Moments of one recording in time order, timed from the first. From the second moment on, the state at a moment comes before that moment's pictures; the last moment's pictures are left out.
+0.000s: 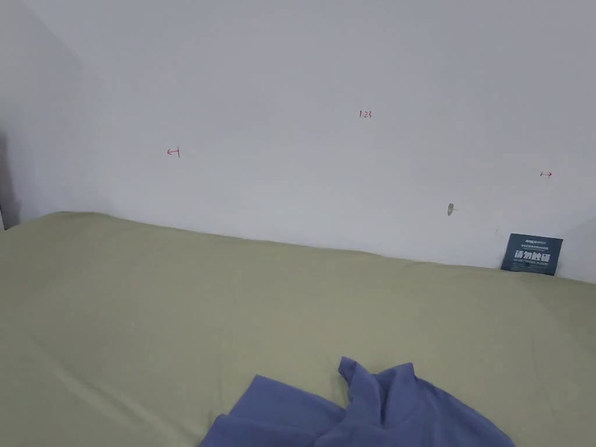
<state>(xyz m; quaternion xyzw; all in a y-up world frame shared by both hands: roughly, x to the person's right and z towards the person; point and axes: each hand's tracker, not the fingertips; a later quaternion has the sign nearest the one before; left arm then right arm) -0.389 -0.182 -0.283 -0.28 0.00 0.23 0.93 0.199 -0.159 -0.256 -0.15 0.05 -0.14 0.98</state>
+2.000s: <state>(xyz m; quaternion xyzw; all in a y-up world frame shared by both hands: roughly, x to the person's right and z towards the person) -0.363 -0.220 -0.361 -0.48 -0.02 0.09 0.87 0.127 -0.121 -0.648 -0.48 0.18 0.14 0.85</state>
